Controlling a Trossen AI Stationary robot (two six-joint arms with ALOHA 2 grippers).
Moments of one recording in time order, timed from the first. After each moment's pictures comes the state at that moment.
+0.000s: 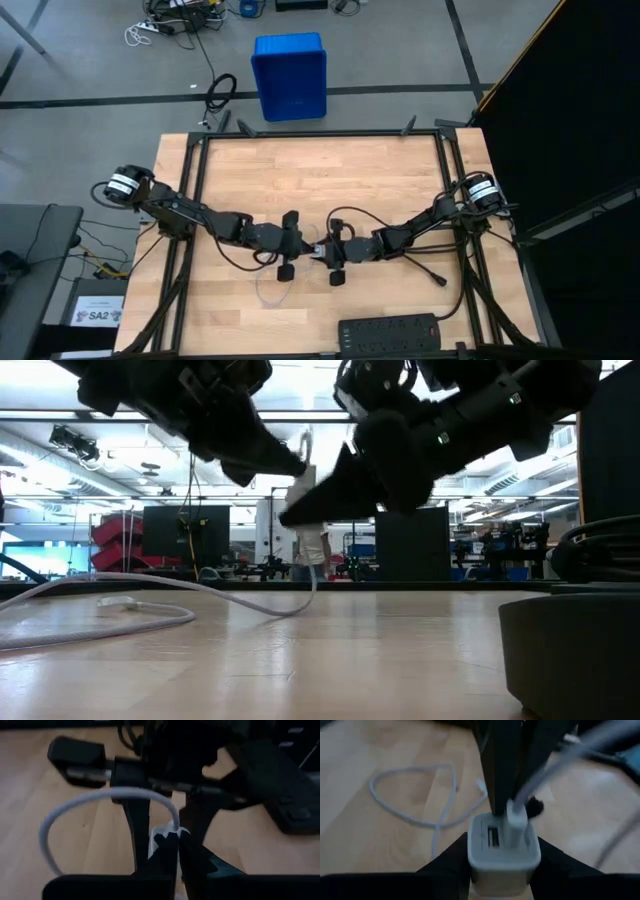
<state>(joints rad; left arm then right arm) -0.27 1.52 0.74 0.27 -0.18 -0.14 0.32 1.90 0.92 0.61 0.39 -0.08</state>
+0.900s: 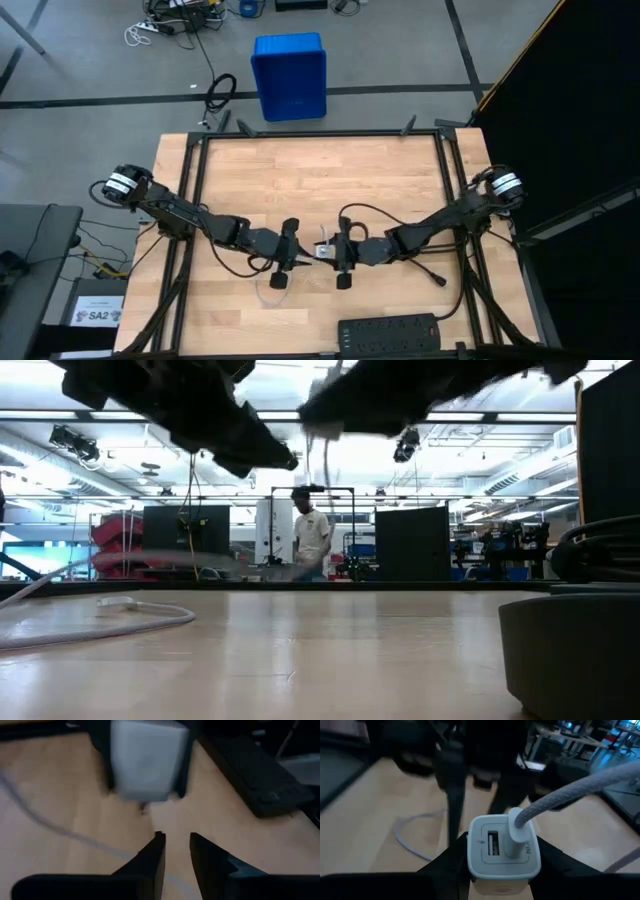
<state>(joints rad) -0.33 1.47 0.73 0.28 -0.16 -0.06 0.41 1.70 0.93 0.43 0.48 -0.04</state>
